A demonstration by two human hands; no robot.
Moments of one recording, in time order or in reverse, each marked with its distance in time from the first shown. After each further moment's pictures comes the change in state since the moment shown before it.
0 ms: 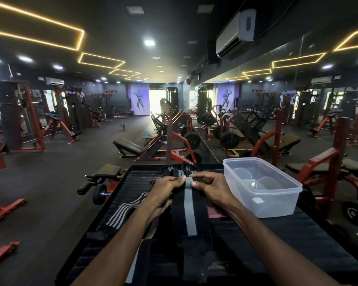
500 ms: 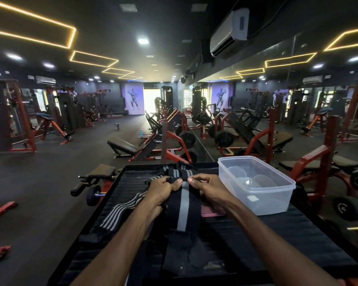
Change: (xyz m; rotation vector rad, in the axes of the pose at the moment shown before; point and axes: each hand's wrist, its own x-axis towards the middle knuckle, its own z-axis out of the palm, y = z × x) left_hand 0.018 -0.011 0.001 0.040 0.068 -0.057; right_hand 0.006 0.015 -0.005 0.144 -0.049 0.174
